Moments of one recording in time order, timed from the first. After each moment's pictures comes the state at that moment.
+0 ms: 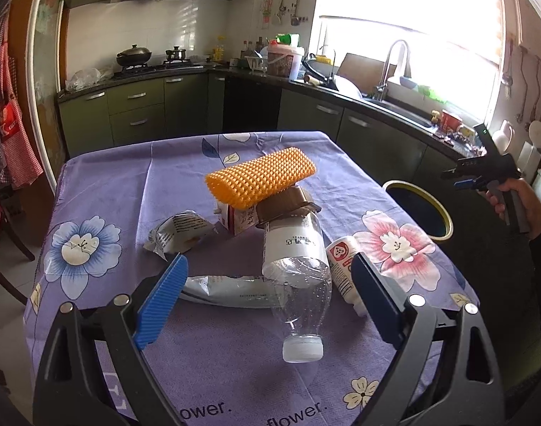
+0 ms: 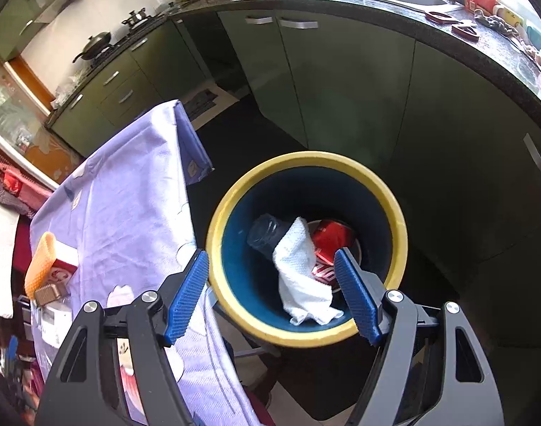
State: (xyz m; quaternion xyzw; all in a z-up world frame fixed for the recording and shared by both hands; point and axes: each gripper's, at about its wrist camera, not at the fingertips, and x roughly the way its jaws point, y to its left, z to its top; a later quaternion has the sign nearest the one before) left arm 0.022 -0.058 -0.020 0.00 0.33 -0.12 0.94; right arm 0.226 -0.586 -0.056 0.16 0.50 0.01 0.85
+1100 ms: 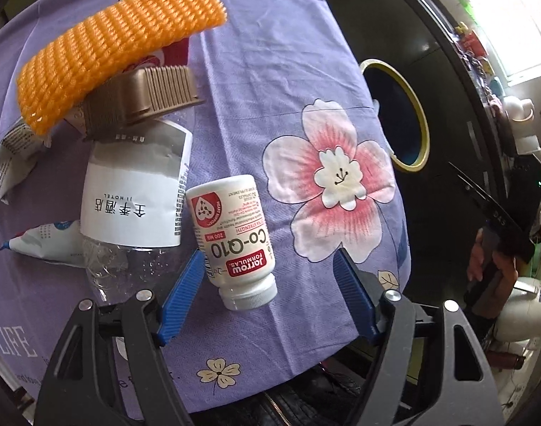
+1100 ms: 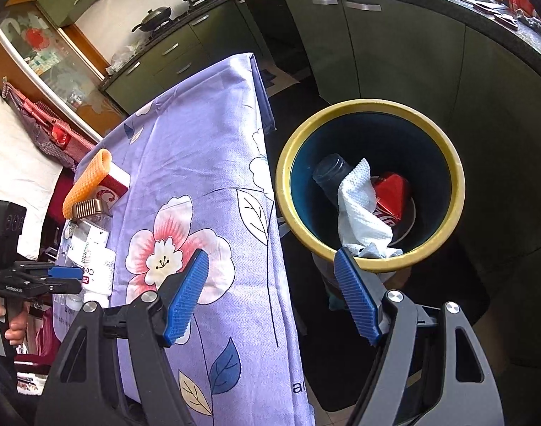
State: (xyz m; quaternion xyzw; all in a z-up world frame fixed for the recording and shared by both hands) left arm 0.130 -0.169 -0.066 -0.08 0.67 -0.17 0.71; right arm 0.159 -0.544 -0.076 0.15 0.50 0.13 0.84
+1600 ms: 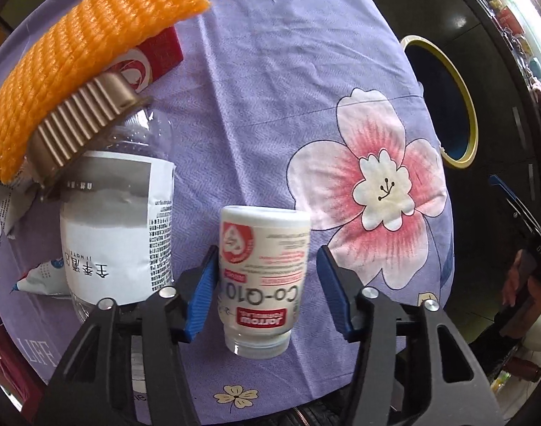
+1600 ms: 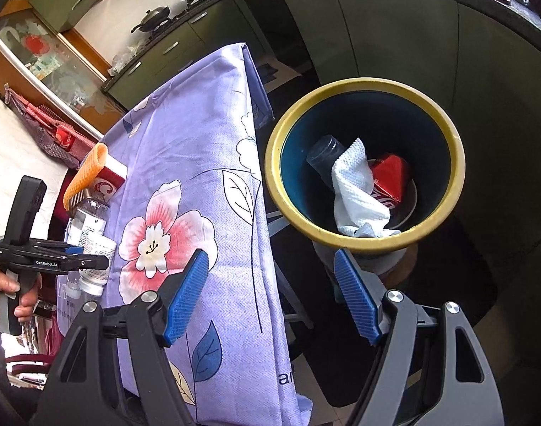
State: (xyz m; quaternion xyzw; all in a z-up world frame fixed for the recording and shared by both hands) left arm 0.160 -0.197 -0.092 0.00 0.71 -0.12 0.70; right arm 0.149 -0.560 -0.097 0.17 0.51 0.14 0.83
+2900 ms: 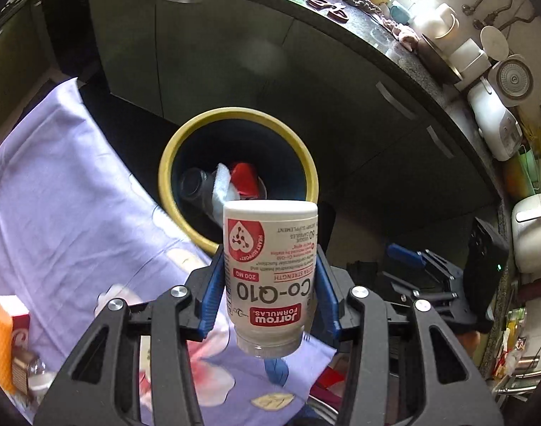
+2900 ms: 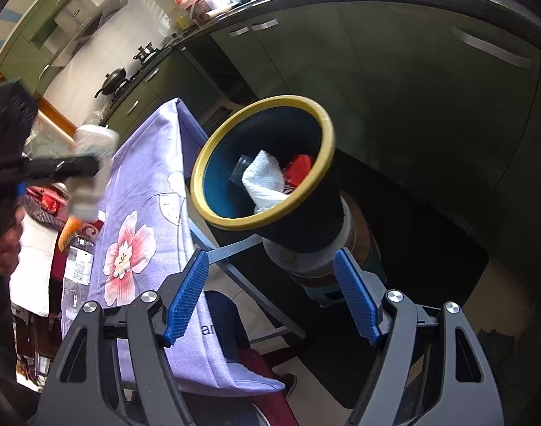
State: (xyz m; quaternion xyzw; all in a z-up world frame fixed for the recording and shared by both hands) left arm 0.199 -0.439 -0.005 0.09 0.58 -0.35 0.73; right arm 0.063 -0.659 -0.099 0.26 0.45 0.04 0.85
